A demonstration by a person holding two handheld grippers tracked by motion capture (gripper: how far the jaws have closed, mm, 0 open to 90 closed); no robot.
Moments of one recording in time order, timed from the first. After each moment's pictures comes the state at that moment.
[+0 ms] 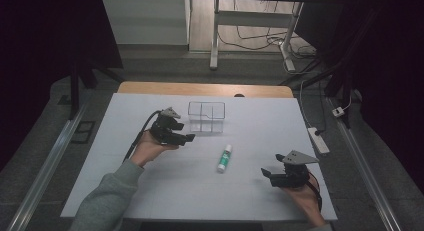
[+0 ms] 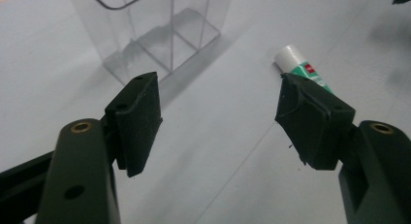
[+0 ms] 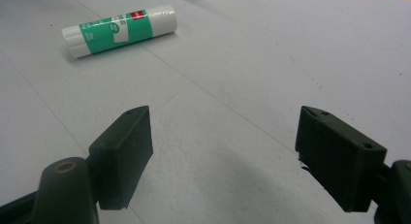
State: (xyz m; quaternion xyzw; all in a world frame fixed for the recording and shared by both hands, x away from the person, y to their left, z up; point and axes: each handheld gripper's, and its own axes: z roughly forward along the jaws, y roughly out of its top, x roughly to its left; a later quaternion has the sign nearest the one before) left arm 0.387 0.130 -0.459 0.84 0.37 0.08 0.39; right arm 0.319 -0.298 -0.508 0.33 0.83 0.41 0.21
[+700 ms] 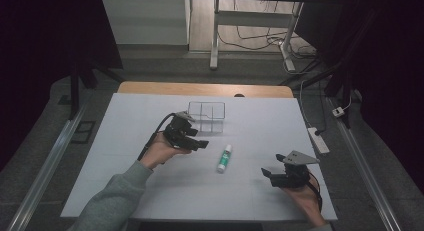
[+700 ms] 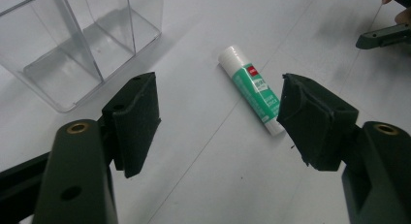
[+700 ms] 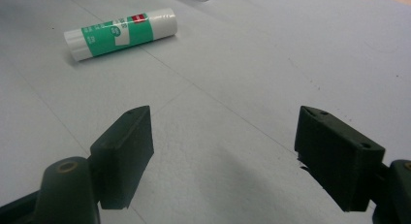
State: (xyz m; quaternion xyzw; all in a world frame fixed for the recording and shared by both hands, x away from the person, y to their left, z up) left arm 0.383 0.090 -0.452 0.86 0.34 0.02 0.38; right arm 0.317 -0.298 -0.507 0.33 0.82 0.41 0.21
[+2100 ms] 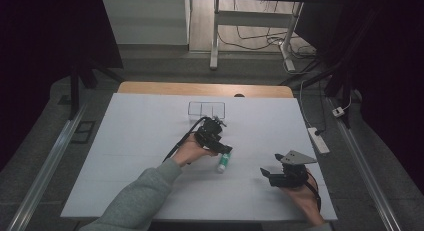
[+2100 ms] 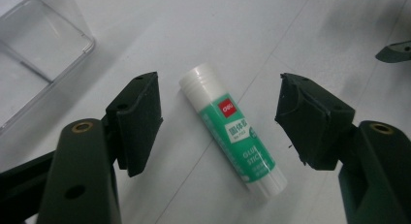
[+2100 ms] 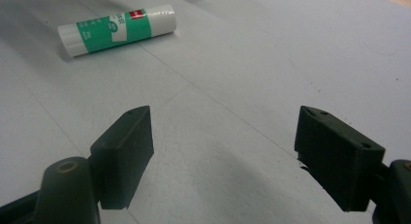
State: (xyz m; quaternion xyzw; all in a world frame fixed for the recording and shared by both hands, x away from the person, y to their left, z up) left arm 0.407 0.001 -0.475 0.89 0.33 -0.01 0.31; right arm 0.319 -0.294 -0.508 0.32 0.83 0.40 0.22
